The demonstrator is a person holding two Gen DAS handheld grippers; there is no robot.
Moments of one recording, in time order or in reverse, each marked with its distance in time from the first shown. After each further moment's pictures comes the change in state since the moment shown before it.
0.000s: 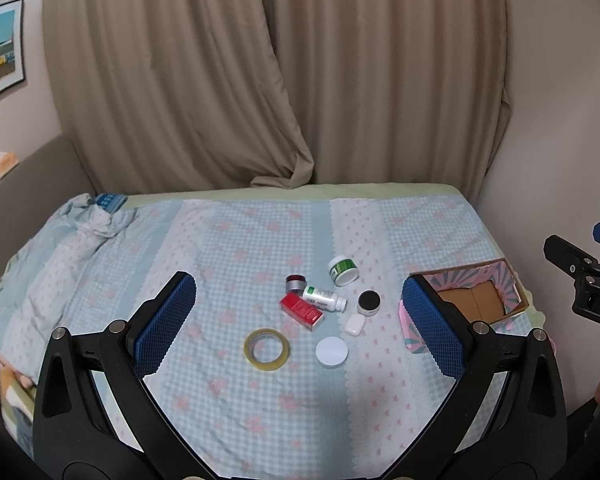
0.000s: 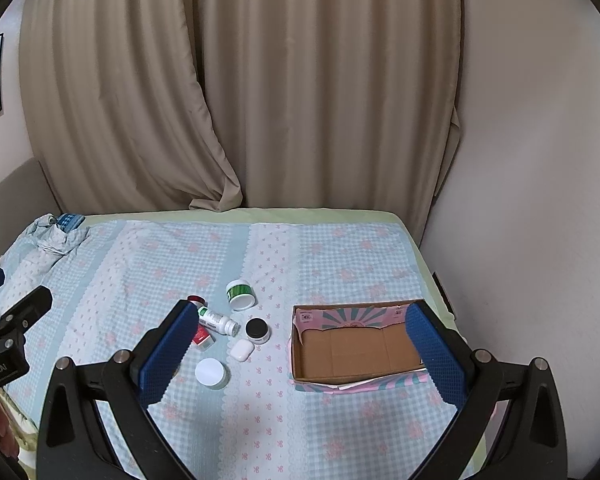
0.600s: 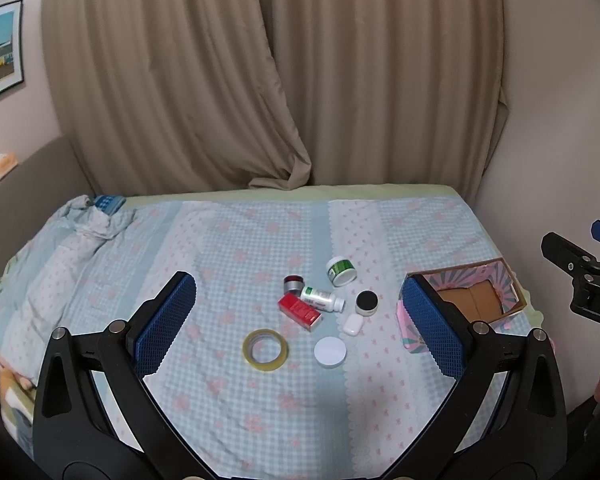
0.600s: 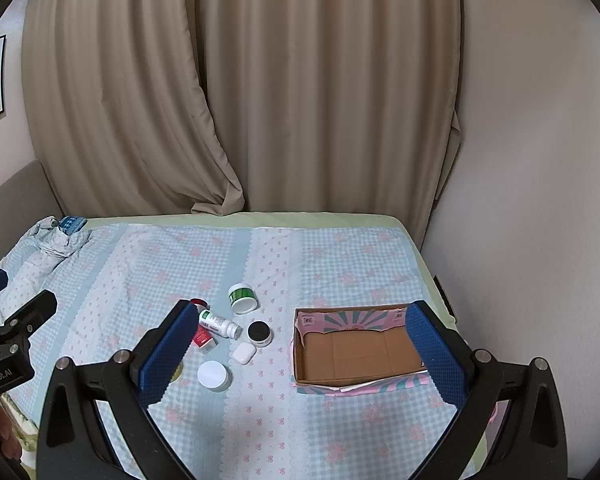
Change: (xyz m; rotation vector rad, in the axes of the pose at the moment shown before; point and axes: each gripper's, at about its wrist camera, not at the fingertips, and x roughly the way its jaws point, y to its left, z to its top) left arm -0.002 -0.002 -0.001 0.005 -0.003 -0.006; right arm 0.006 0.003 0.003 -0.002 -0.010 0.005
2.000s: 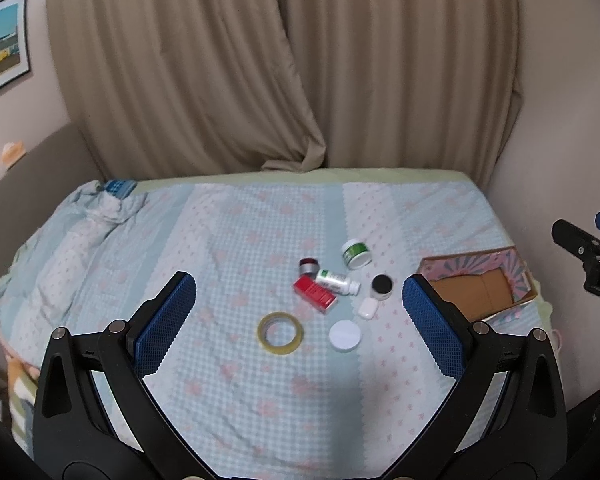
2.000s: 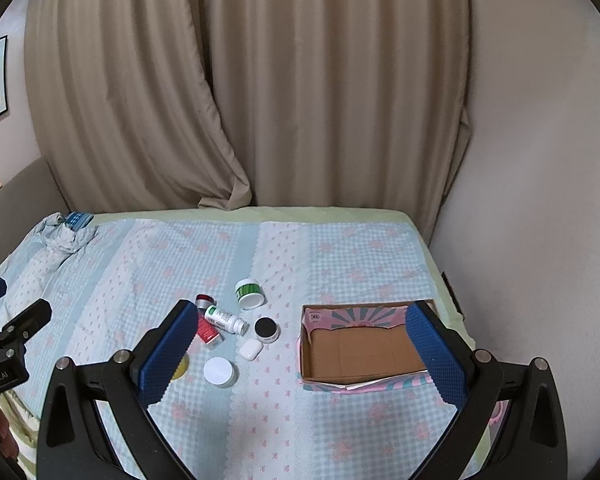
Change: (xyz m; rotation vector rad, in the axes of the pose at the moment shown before) left arm 0.005 0.012 -0.019 -0.013 0.065 0.049; right arm 0.012 -0.003 -0.007 -0.003 0.015 0.047
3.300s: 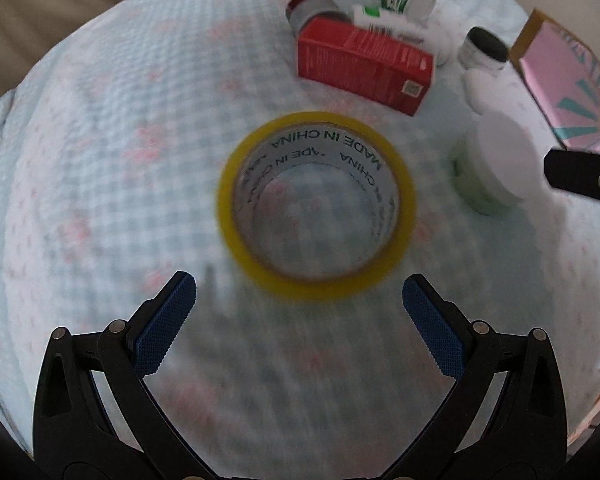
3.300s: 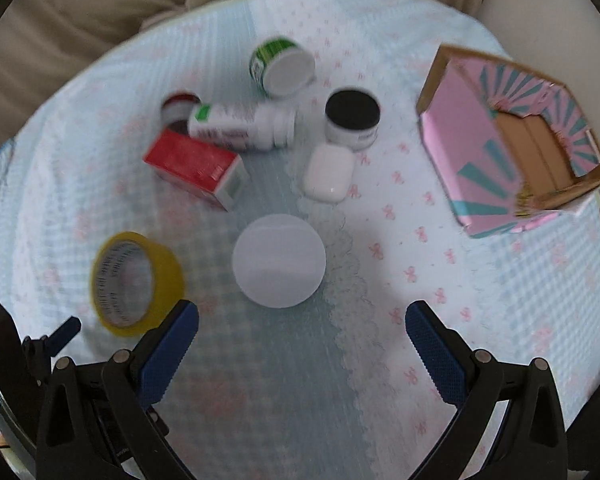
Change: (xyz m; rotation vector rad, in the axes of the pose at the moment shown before) left arm 0.411 0.067 -0.220 0.256 0.513 -0.219; right arm 0.327 0.166 -0.187 0.226 0.614 -0.106
